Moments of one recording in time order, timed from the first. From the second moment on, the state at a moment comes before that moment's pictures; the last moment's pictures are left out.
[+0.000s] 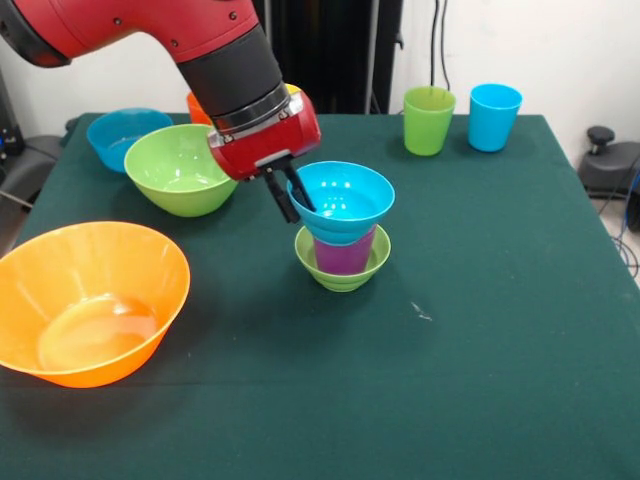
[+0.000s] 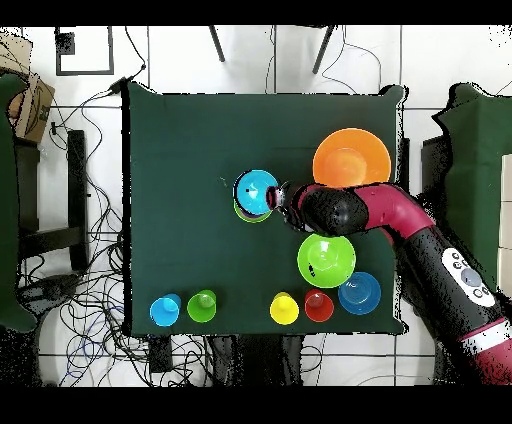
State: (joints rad) arm -1.10 -0.38 1.01 1.73 -0.72 0.70 1.77
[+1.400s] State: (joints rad) arm -1.10 -0.37 1.00 1.73 -0.72 0.73 1.77
